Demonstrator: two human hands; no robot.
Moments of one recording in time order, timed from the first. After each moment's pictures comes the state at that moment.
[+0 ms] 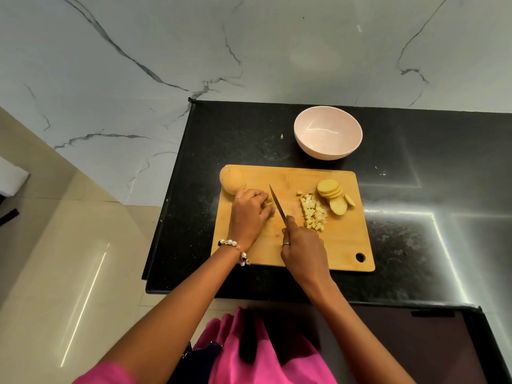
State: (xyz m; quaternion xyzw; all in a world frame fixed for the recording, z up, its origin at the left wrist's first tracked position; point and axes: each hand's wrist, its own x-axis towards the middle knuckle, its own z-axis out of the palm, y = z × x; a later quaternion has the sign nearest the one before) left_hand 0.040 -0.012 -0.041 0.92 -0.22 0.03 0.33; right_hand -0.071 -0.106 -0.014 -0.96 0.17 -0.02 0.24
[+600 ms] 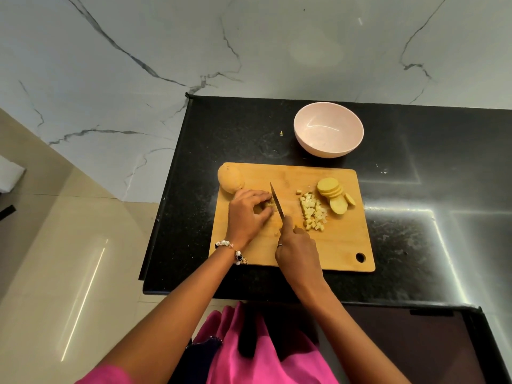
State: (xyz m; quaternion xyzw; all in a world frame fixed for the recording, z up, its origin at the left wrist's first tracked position) left_hand 0.045 -0.009 -0.051 0.88 -0.22 0.02 0.42; right_hand -0.066 -0.096 -0.022 -0.97 0.17 0.02 0.18
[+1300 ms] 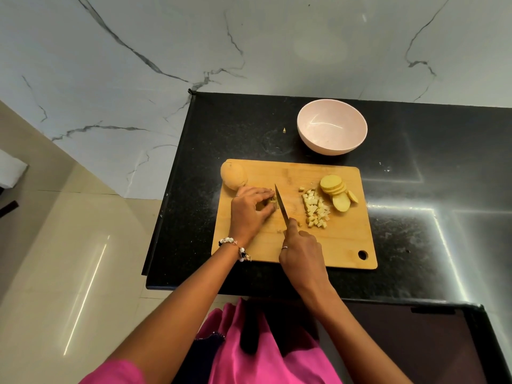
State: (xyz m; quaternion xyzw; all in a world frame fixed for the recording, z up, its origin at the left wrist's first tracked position) left_hand 0.044 -0.009 -0.053 0.87 -0.21 0.04 0.44; right_hand -0.076 -0.096 -0.021 -0.97 0.18 0.03 0.19
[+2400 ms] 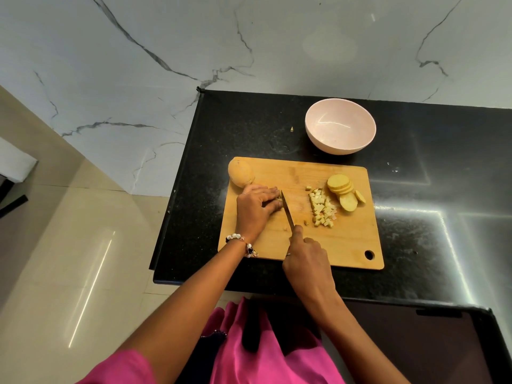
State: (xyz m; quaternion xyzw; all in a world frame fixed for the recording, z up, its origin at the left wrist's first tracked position) left_hand 0.043 -0.007 -0.053 0.87 -0.19 0.02 0.46; right_hand -0.091 -0.085 -0.007 -0.97 0.16 0.06 0.16
